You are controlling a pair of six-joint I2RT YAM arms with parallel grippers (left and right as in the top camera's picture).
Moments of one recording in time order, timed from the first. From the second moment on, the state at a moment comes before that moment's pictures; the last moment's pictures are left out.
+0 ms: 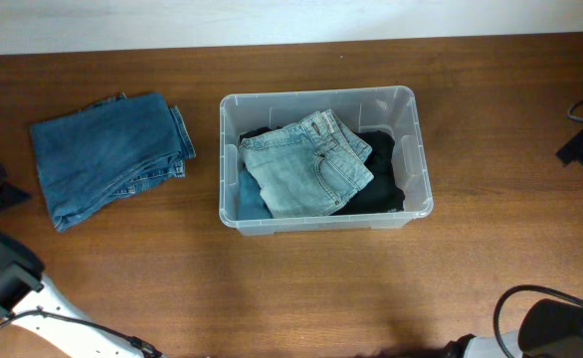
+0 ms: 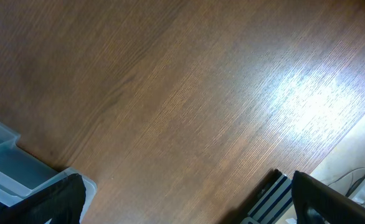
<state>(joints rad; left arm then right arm) 0.80 2.45 2.36 -1.59 0.40 -0.05 -0.55 1.64 1.93 -1.61 0.12 0.37</state>
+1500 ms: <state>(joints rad) 0.76 2.45 2.06 -1.11 0.58 0.01 -0.55 1.64 1.93 -1.61 0.12 0.37</state>
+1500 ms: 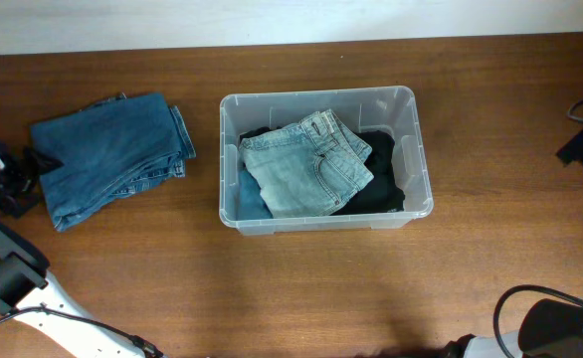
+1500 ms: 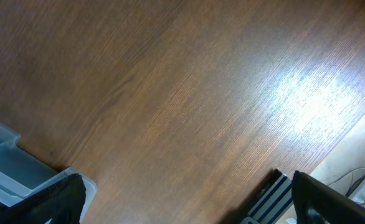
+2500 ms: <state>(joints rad) 0.73 2.38 1.88 -0.91 0.64 0.00 -0.55 1.64 1.93 -1.61 0.12 0.37</state>
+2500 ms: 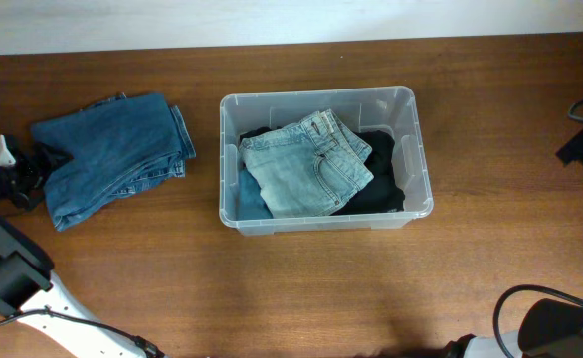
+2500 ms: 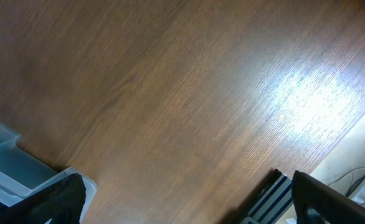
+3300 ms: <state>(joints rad) 0.72 2.37 1.78 -0.84 0.64 -0.01 -0.55 1.64 1.93 -1.61 0.12 0.37</state>
